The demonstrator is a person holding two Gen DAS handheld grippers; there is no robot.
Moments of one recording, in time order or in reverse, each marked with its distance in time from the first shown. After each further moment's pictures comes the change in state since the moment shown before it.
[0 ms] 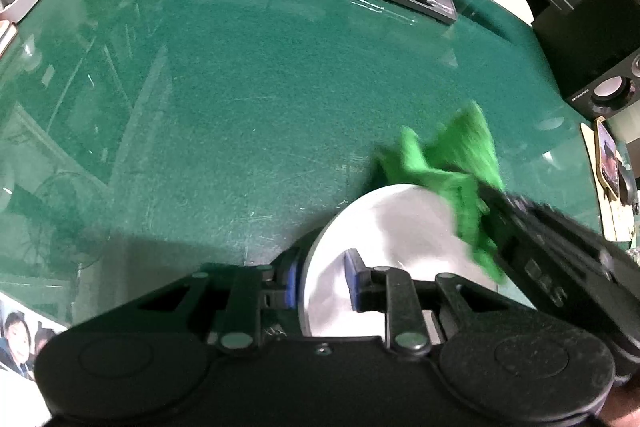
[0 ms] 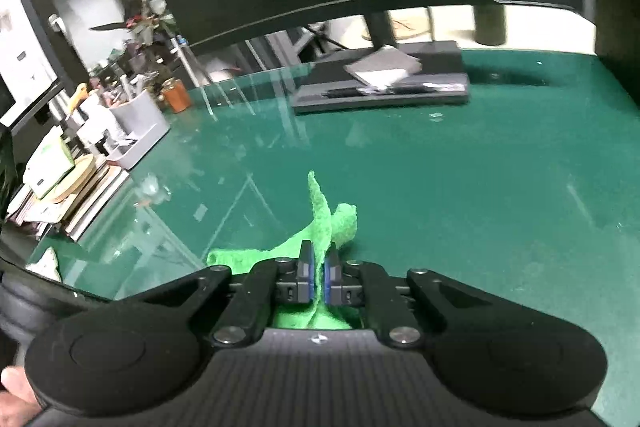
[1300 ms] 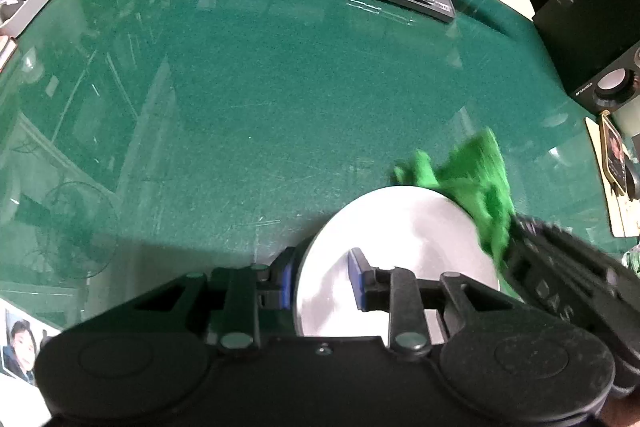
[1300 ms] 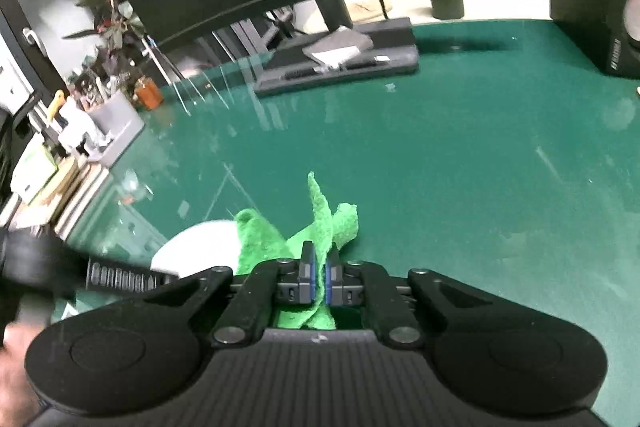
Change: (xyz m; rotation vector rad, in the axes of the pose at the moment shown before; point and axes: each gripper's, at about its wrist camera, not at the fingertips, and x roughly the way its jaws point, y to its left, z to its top) left arm 0.002 -0.007 0.002 0.025 -0.001 0.026; right arm -0.003 -0.007 -0.006 0.045 -0.009 -0.010
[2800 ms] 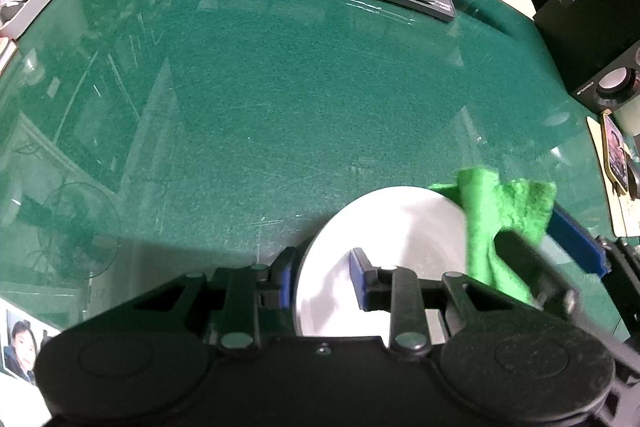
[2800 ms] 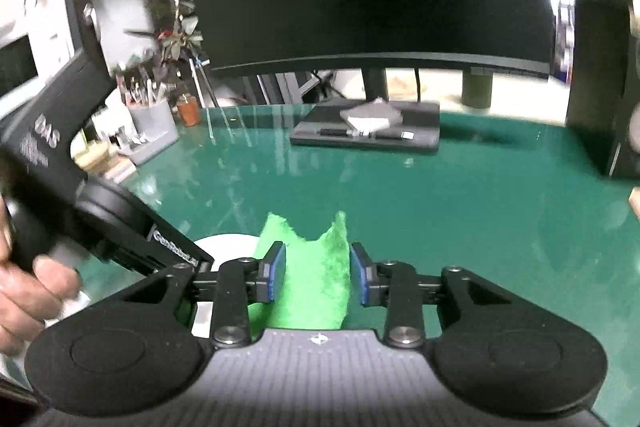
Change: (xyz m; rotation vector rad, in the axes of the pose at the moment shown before) left arm 0.001 -0.004 0.000 -0.006 -0.006 0.010; right arm -0.048 0.009 -0.024 -0.291 -0.167 -0.019
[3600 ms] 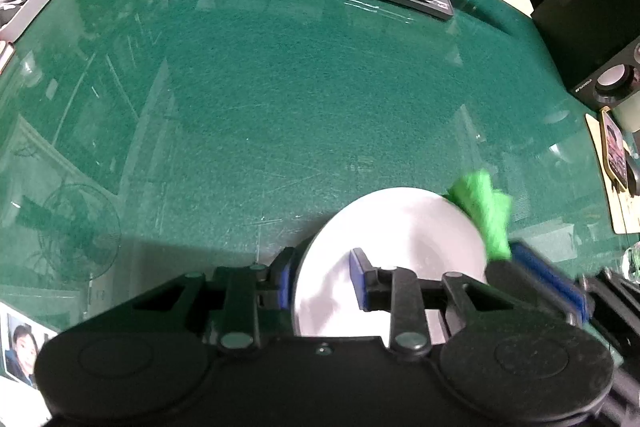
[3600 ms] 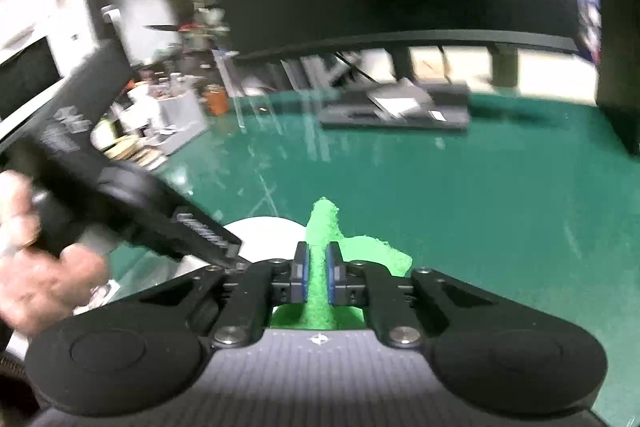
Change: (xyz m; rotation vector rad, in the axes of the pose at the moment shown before) left arm -0.001 0.000 0.000 0.015 0.002 0.000; right arm -0.007 0.007 0.002 0.005 0.038 0.178
